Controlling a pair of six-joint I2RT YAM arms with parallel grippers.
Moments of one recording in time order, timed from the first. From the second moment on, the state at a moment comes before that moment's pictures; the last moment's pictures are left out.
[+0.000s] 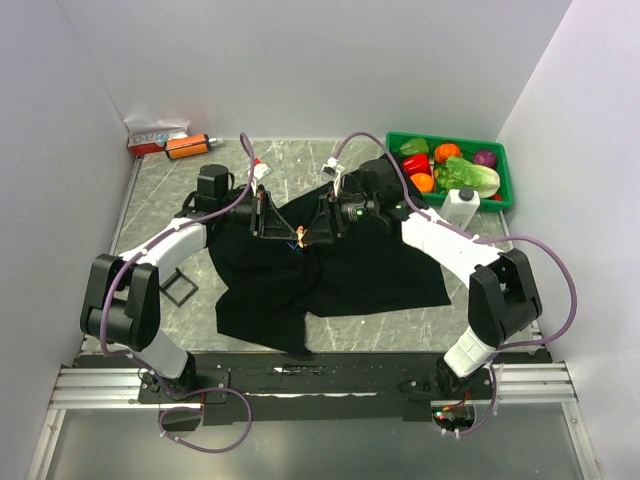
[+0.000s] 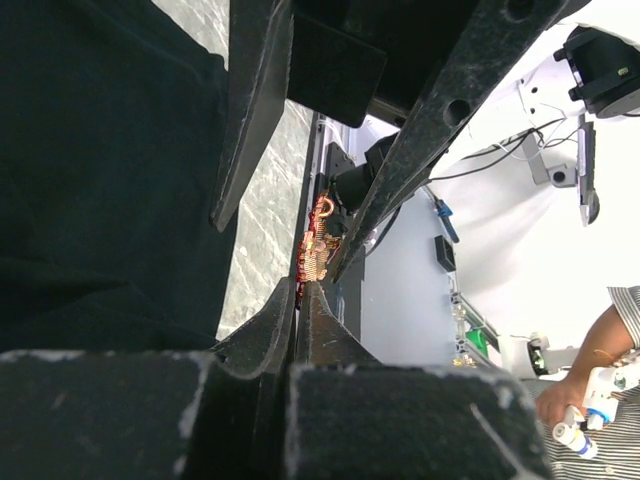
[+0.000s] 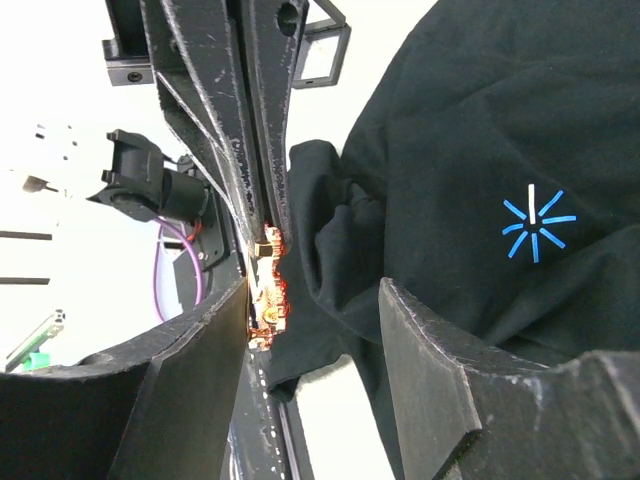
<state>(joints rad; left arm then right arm) -0.26 1.57 1.02 0.13 1.32 -0.46 0.51 1.61 1.22 -0.15 -0.89 0.23</state>
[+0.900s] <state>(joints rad) -0.28 1.57 1.12 -0.14 1.23 -0.16 0.47 1.66 1.21 -0.13 -0.88 0.36</state>
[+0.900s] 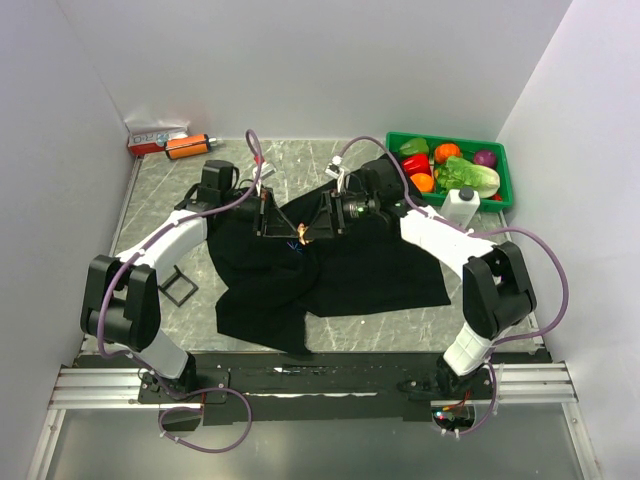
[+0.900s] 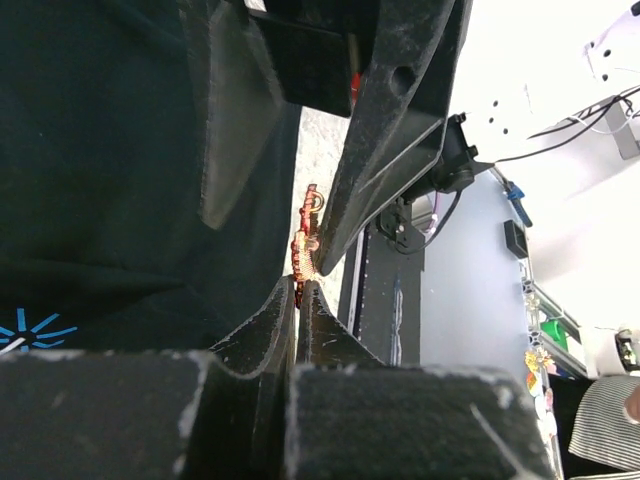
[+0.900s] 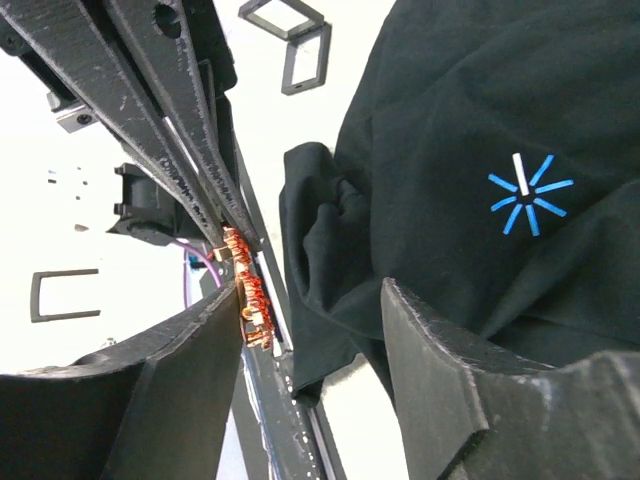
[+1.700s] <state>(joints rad) -0.25 1.58 1.48 -0.91 0.87 0.53 0.31 1.49 1.16 -0.40 -0.88 -0.26</state>
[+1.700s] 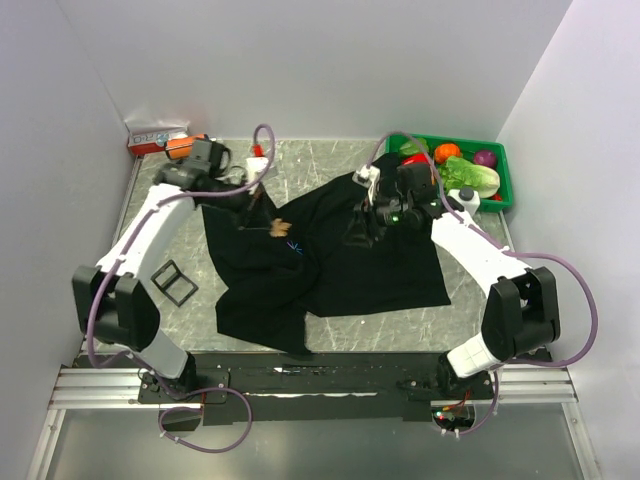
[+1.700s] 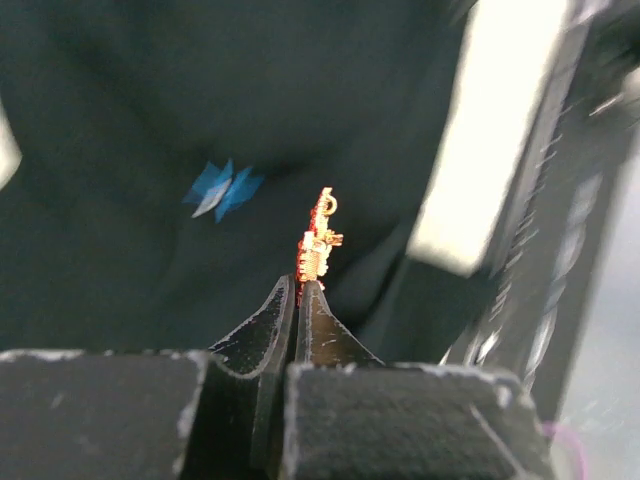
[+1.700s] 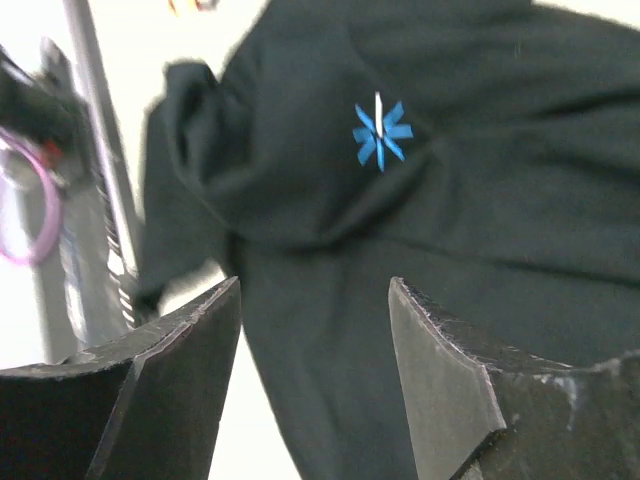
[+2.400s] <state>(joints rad) -0.01 1.18 0.93 -0.85 -0.07 0.68 0.37 1.49 1.14 -0.37 -0.84 -0.26</state>
